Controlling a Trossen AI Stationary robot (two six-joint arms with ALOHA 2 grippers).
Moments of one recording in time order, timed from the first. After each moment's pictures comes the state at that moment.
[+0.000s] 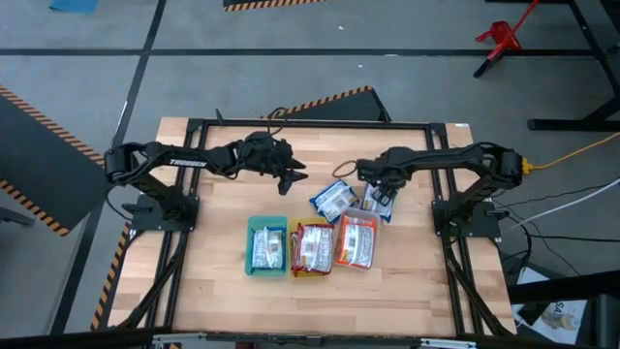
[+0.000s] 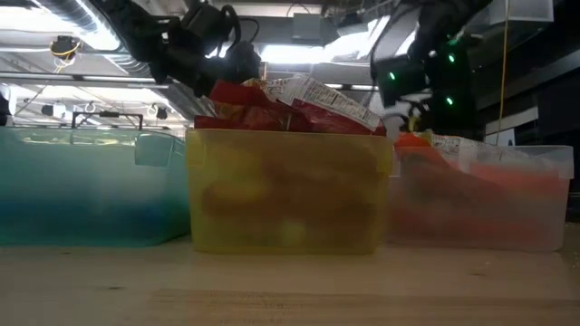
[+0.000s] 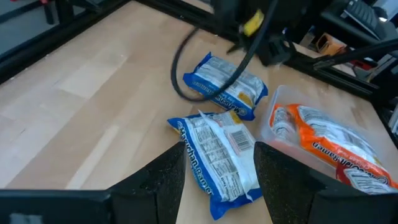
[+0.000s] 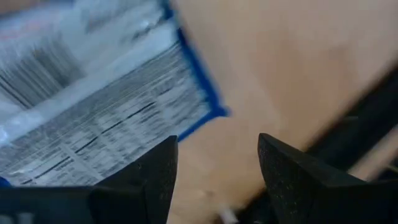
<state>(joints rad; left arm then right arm) 0.36 1.46 0.75 0.28 0.26 -0.23 -0.27 1.59 0.98 -1.14 0.28 0.47</state>
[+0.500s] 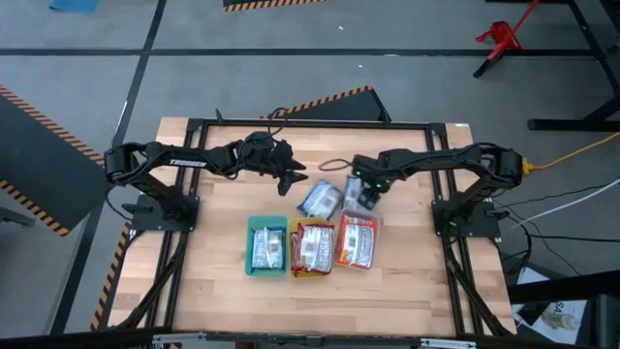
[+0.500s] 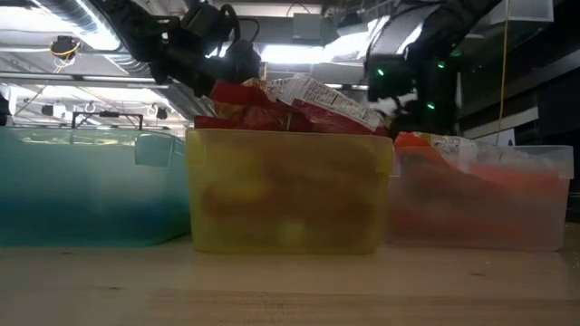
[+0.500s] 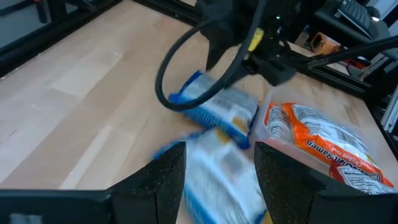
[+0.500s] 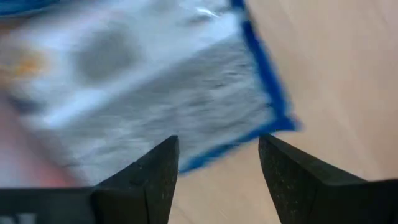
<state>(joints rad) 0.36 1.46 0.75 0.28 0.28 -0.24 -0.27 1.59 0.92 -0.78 0.03 0.38</state>
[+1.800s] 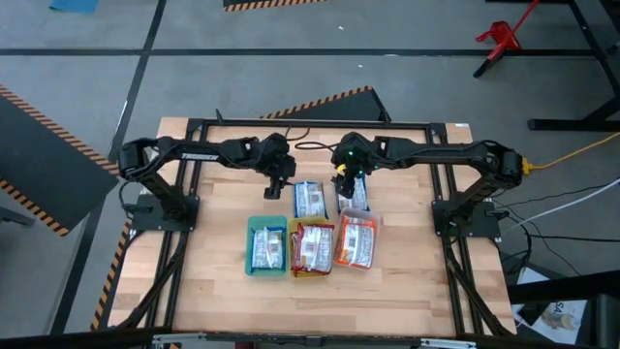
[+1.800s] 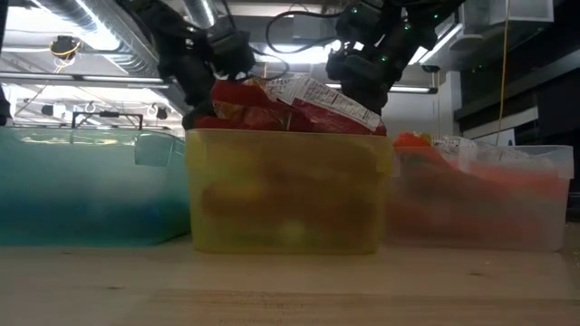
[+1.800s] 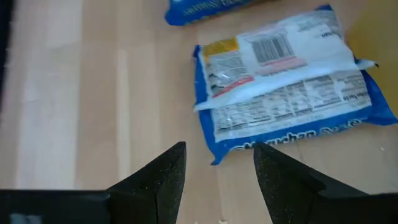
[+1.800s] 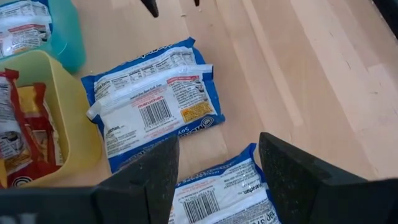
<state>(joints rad) 0.37 1.57 0.92 -0.27 0.16 0.48 -0.28 1.59 1.14 -0.47 -0.09 0.04</state>
